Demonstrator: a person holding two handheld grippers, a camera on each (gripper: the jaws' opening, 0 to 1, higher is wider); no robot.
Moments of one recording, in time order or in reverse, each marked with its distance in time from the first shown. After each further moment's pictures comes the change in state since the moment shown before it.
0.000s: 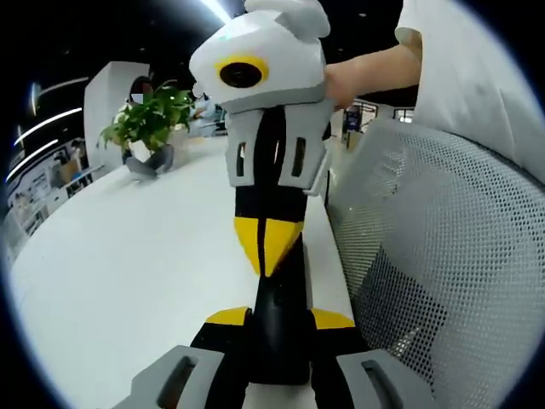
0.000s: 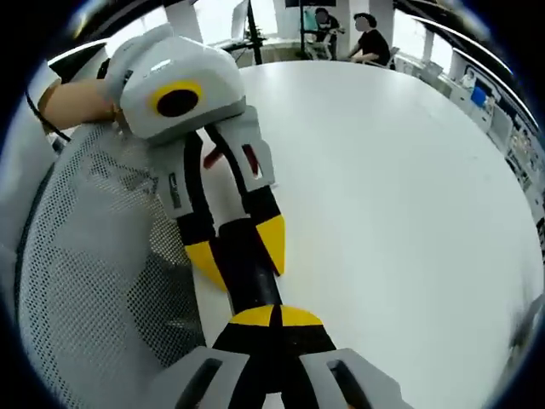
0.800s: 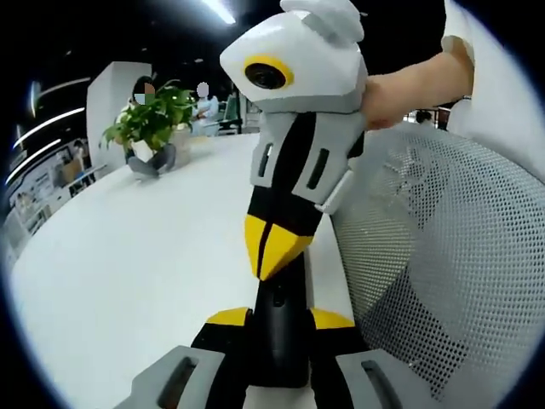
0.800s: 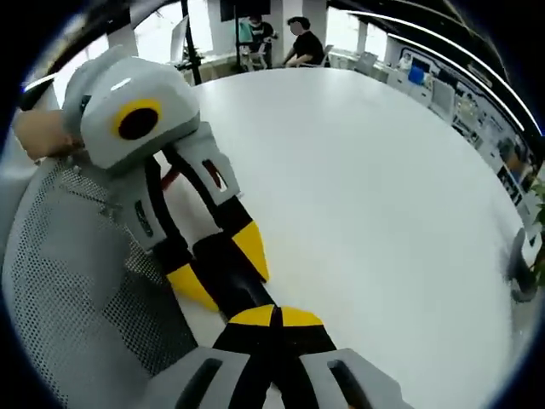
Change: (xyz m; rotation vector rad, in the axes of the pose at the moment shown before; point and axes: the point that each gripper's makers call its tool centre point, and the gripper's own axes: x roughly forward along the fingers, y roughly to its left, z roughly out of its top) left arm 0.003 0.001 0.003 0.001 0.012 0.012; right arm -0.002 -0.005 -0.001 0.193 -0.162 -0.241
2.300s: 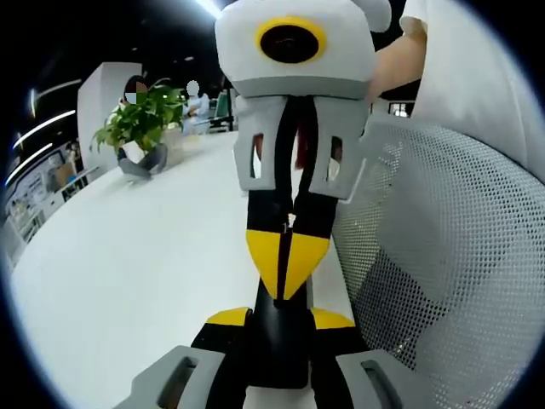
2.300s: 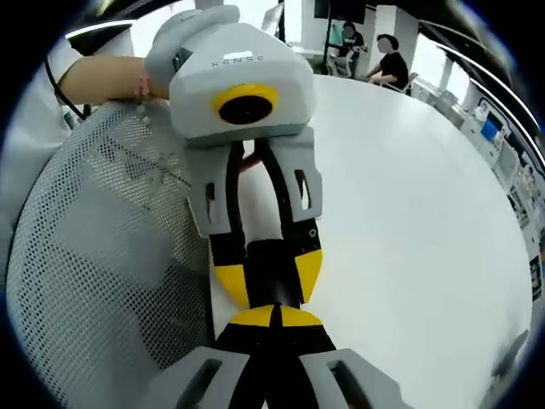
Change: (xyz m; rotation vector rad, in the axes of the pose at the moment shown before) left arm 0.001 -0.002 -0.001 0.027 0.016 -0.035; right arm 0.003 0.032 0.010 -0.373 0.068 0.222
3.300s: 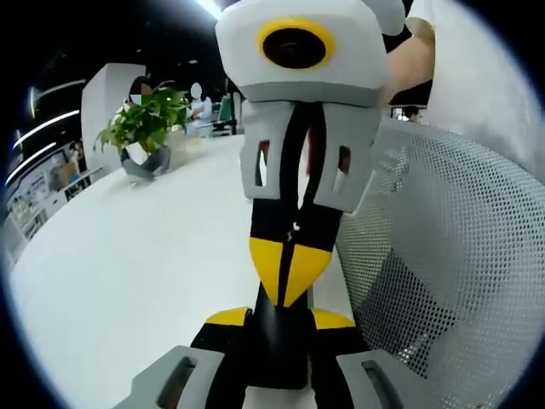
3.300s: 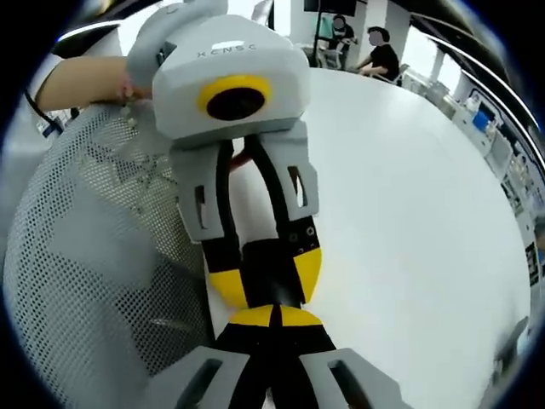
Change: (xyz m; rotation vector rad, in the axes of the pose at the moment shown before) left arm 0.001 0.000 0.002 -0.009 -0.019 0.021; right arm 0.001 -0.001 -0.002 0.090 0.007 -0.070
